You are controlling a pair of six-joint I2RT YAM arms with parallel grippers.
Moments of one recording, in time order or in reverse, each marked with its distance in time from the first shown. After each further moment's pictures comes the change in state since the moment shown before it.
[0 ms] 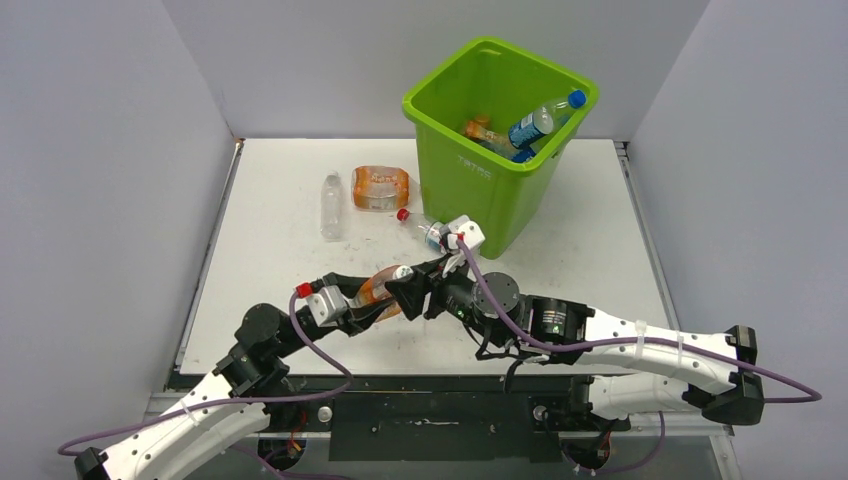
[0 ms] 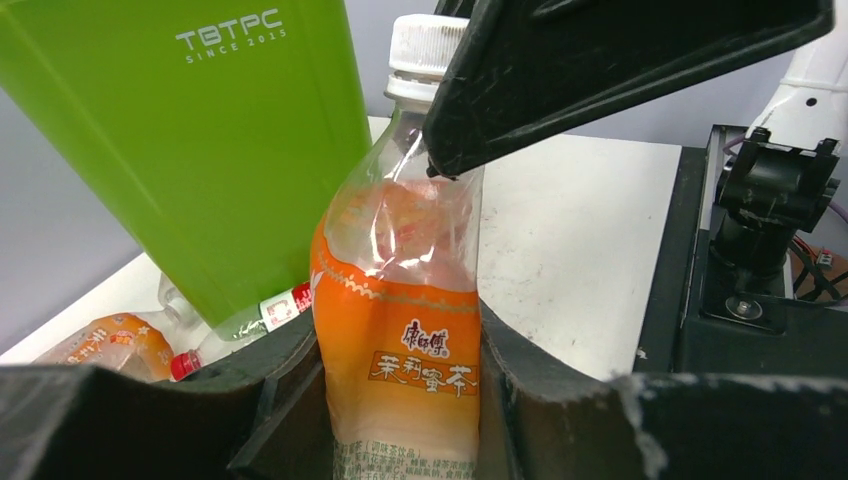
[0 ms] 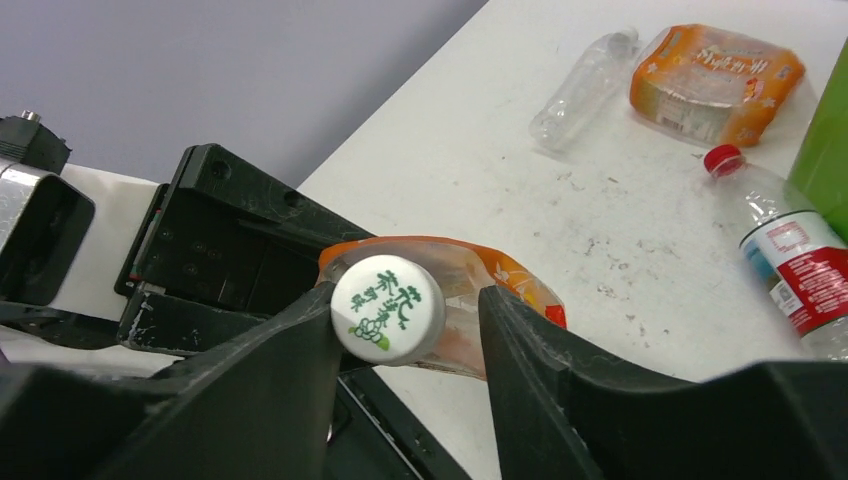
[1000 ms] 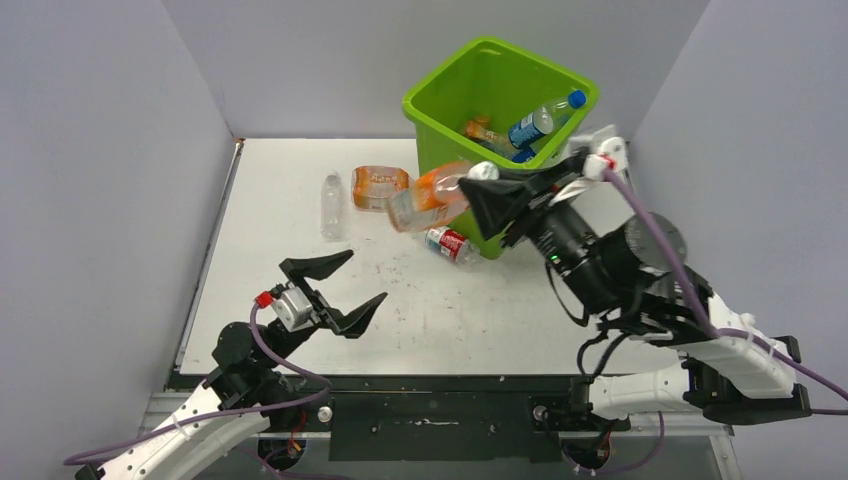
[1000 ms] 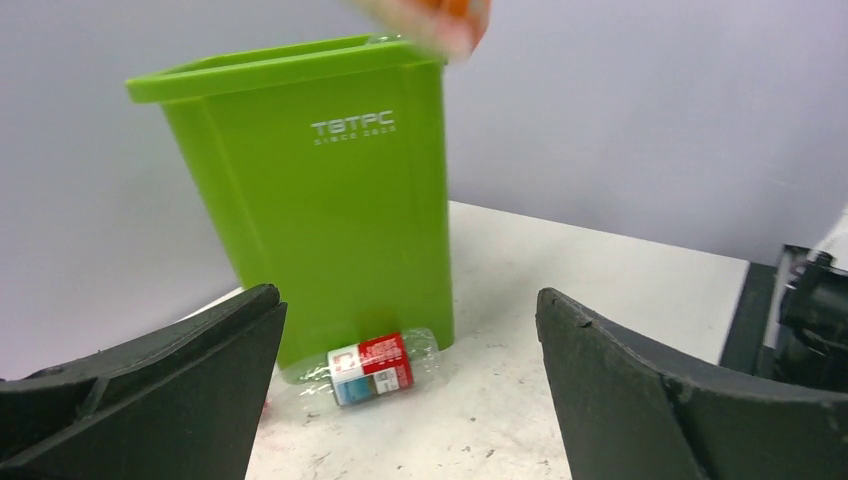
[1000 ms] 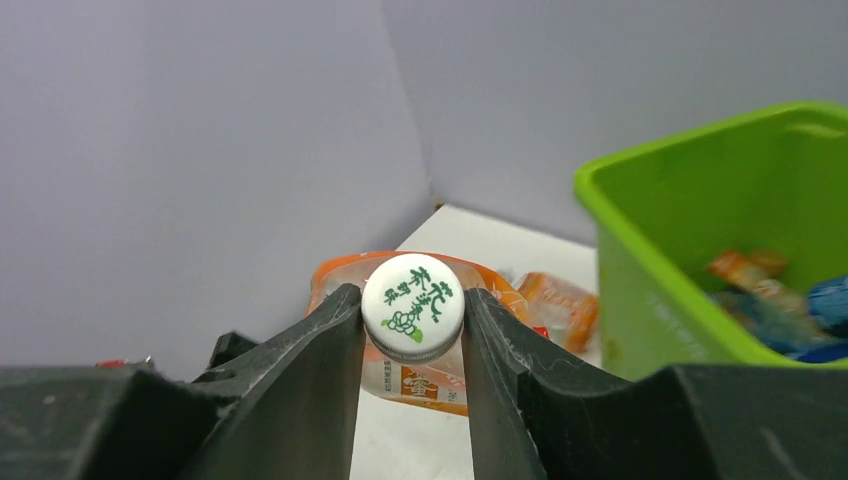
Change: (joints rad) left arm 0.001 -0.141 -0.029 0.085 -0.143 -0.032; right arm 0.004 0.015 0.616 -0.282 0.171 -0.288
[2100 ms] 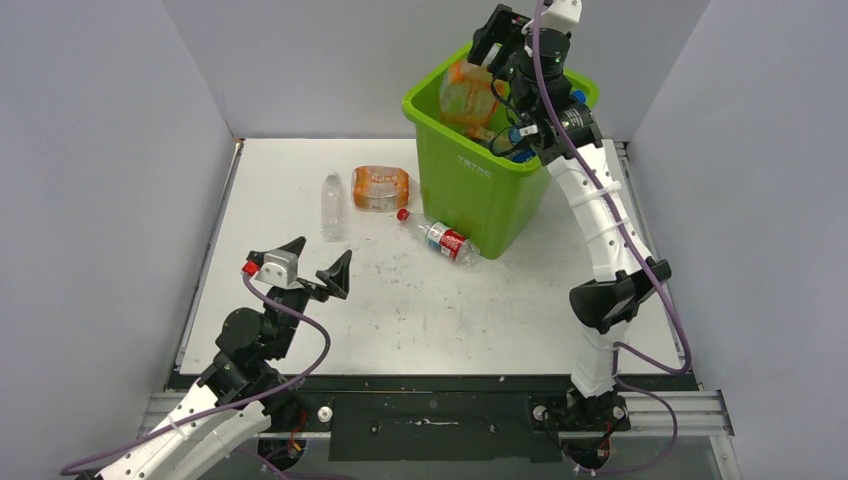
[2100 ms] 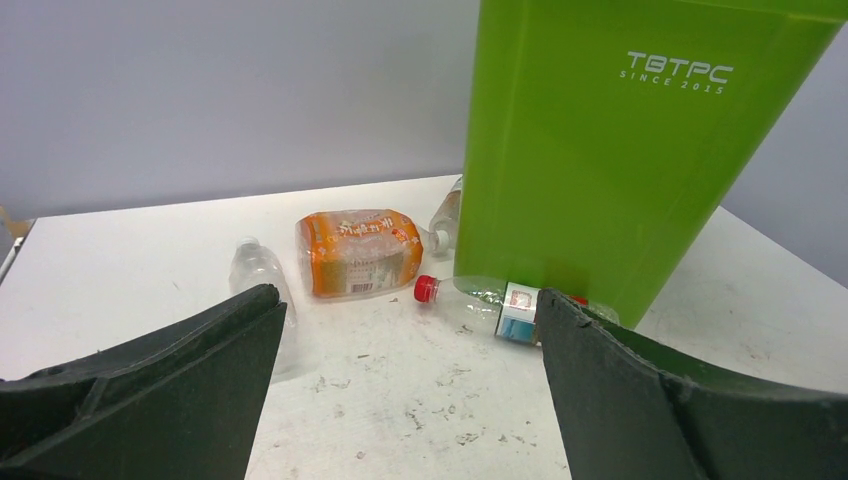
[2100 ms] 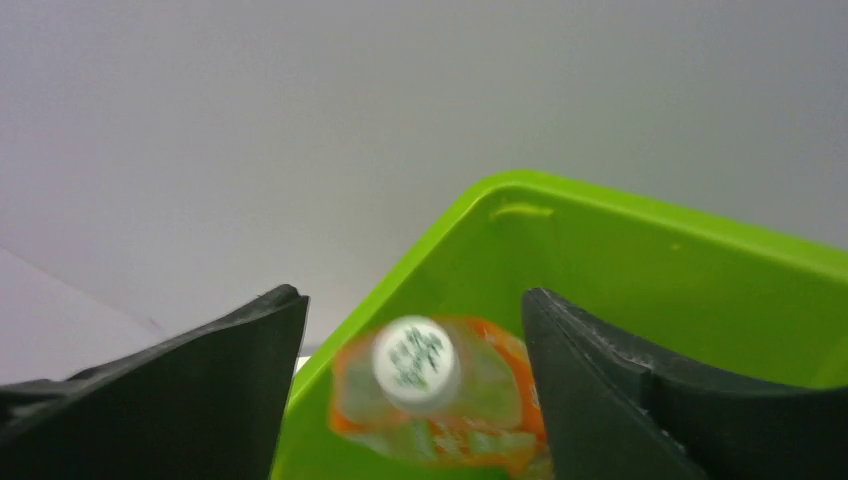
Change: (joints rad) left arm 0.056 0.049 0.081 -0.191 -0.560 -0.051; right arm -0.884 0.789 0.696 -0.007 -0.253 0.227
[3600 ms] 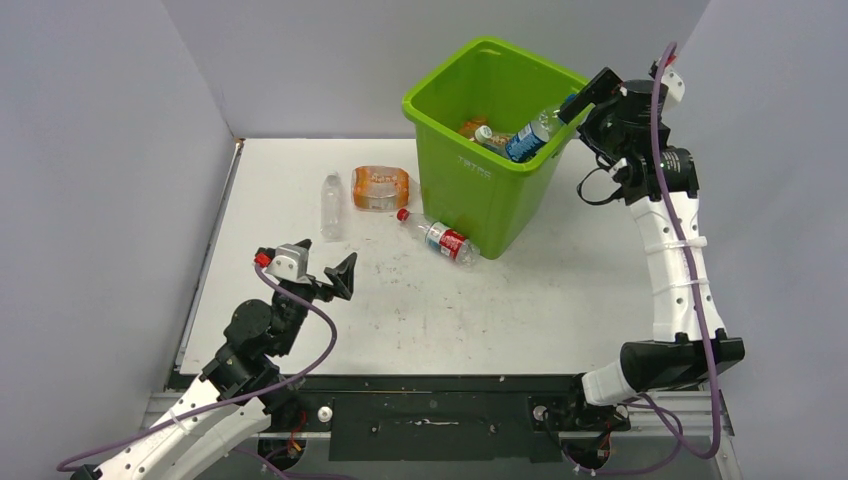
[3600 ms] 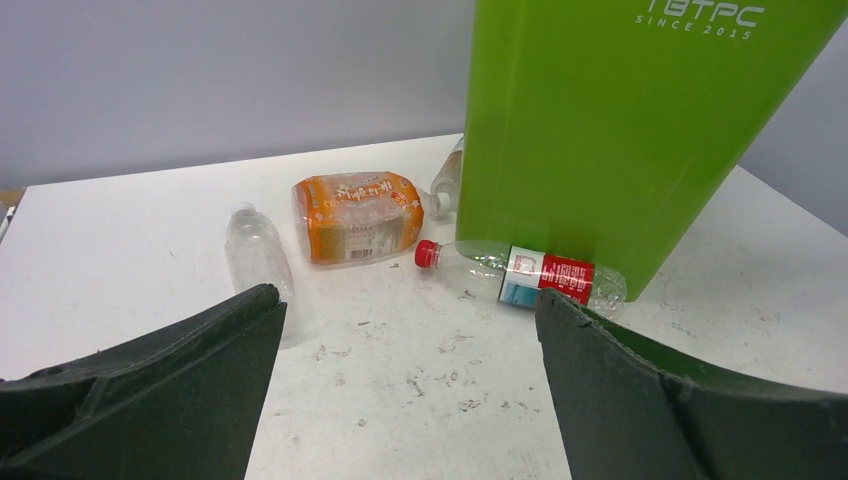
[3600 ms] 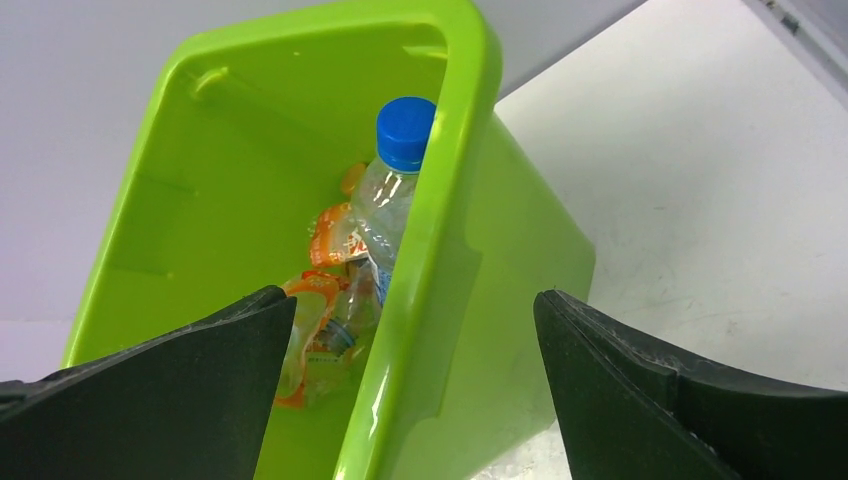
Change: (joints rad) left arm 0.001 0.051 0.028 -0.075 0.000 -0.028; right arm -0.348 -0.441 -0.530 -0.354 -0.184 0.323
